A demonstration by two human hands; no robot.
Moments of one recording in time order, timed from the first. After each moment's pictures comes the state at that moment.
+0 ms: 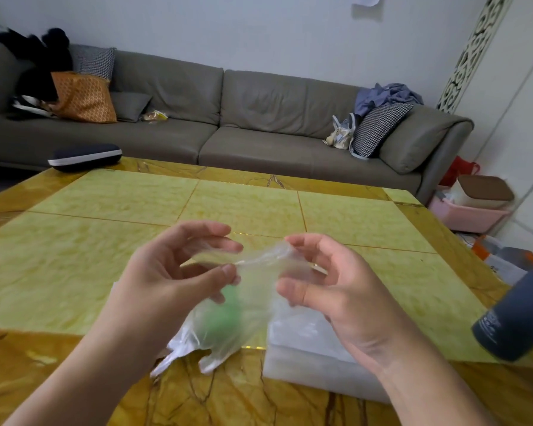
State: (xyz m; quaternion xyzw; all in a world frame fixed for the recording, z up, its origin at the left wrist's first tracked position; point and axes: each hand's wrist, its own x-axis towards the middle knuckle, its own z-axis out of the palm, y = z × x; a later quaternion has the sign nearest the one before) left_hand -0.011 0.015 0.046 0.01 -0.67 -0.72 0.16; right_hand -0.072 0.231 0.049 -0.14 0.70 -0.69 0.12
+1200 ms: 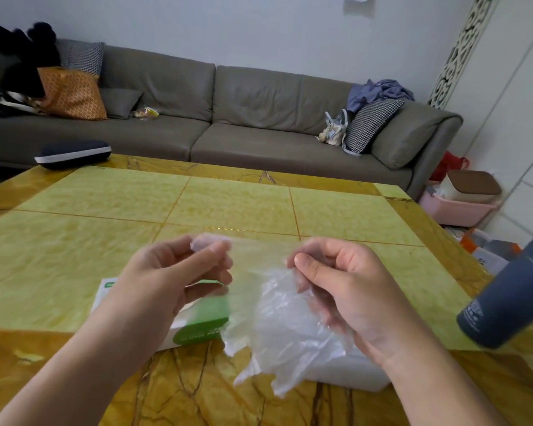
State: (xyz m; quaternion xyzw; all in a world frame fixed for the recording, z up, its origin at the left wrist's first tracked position) left_hand -0.020 0.020 0.040 0.05 -0.62 -0.78 0.06; right_hand -0.070 0.254 0.059 -0.15 0.71 -0.67 0.11
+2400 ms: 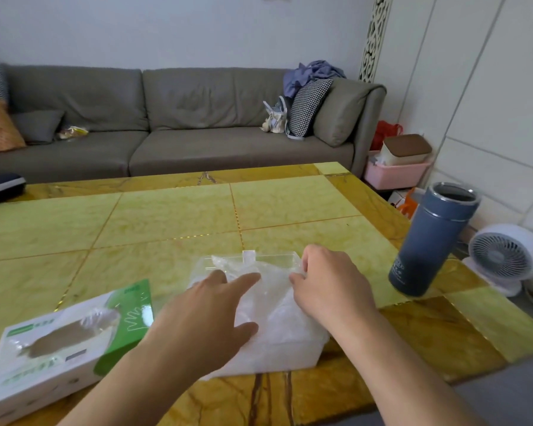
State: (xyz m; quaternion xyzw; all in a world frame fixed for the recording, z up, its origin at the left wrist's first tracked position) left_hand -0.055 0.139 0.021 -0.14 -0.99 -0.08 0.03; right_hand -0.097 0.333 0.016 0.03 0.98 -0.19 -0.08
